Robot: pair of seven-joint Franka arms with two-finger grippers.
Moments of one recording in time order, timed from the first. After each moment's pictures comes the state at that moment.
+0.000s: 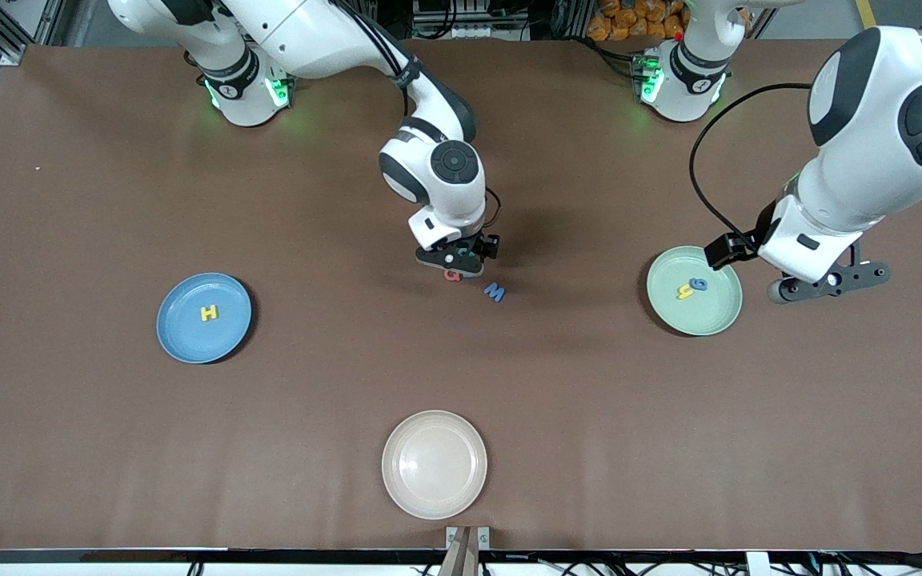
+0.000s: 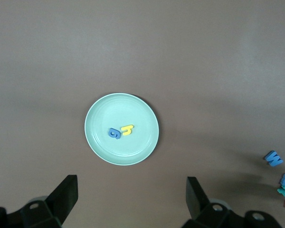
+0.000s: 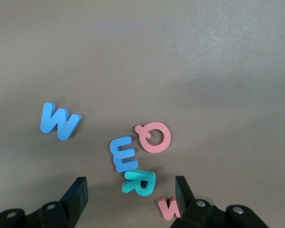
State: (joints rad) left arm -0.07 0.15 -0.18 -1.63 0.07 1.70 -0.43; right arm 0.74 0.67 0.15 -1.66 -0.10 2.33 1.19
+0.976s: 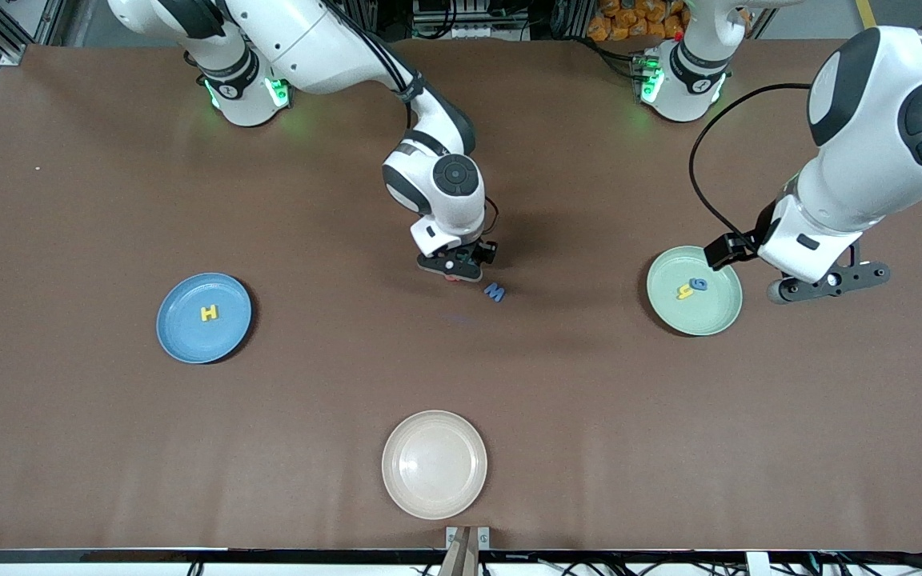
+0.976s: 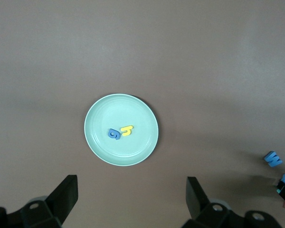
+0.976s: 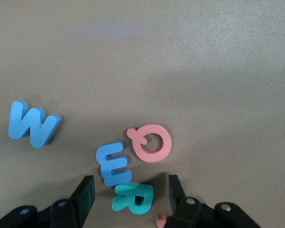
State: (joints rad) left arm -0.07 0.15 -0.18 -1.63 0.07 1.70 -0.43; right arm 0.74 0.73 0.15 -1.66 -0.11 2.38 1.20
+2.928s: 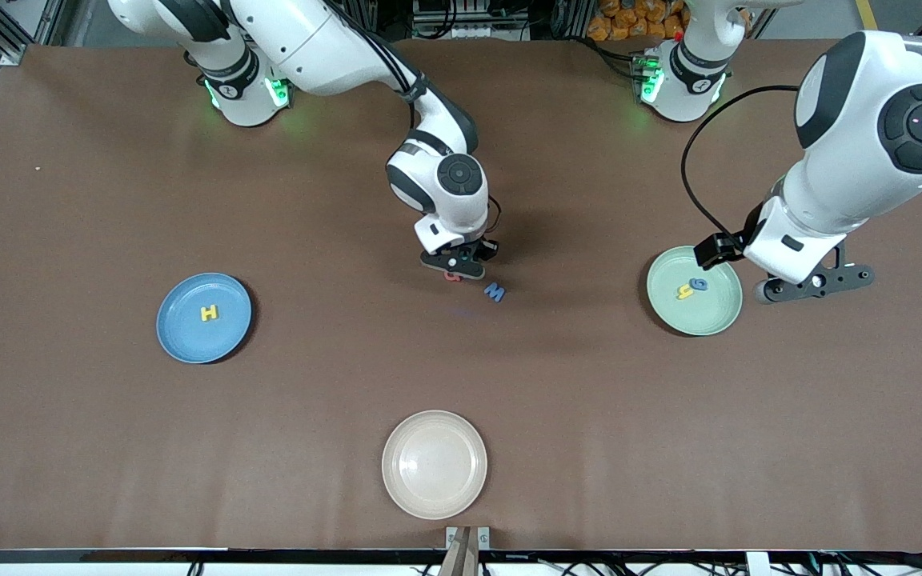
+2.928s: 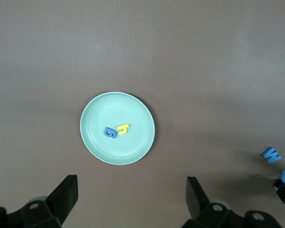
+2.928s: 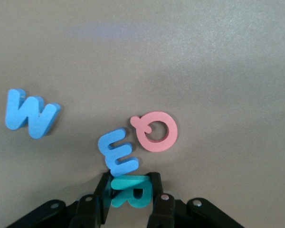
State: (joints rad) left arm -0.09 0.16 -0.19 -1.63 0.07 1.70 -0.43; right arm 0.74 0.74 0.16 -1.65 -0.11 2.38 1.23
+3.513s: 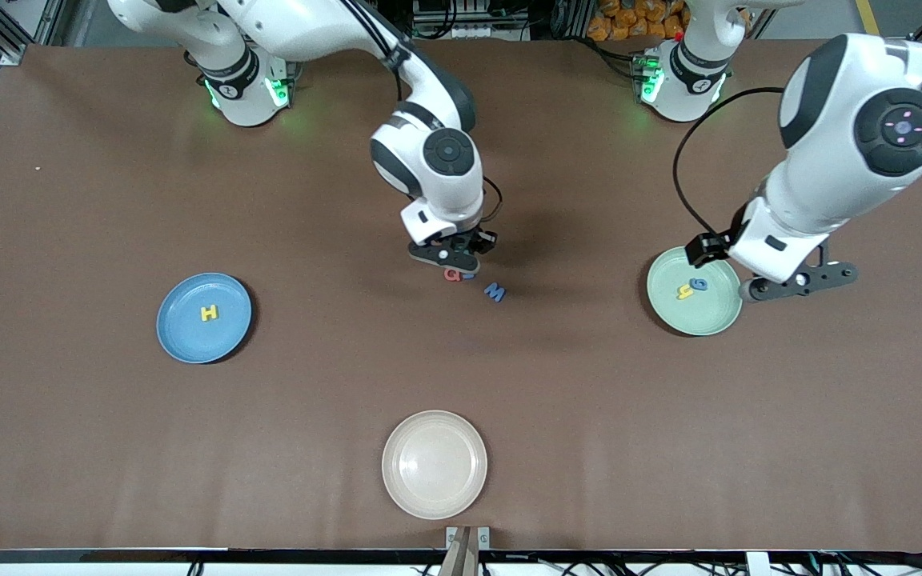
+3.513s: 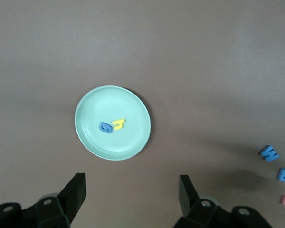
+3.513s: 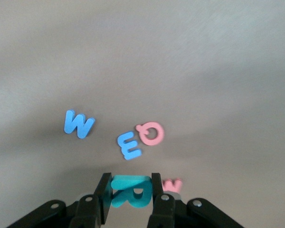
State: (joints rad) left arm -0.12 0.16 -0.20 -1.65 0.07 1.70 -0.51; right arm 0.68 0.55 0.16 -1.61 -0.03 2.15 1.13
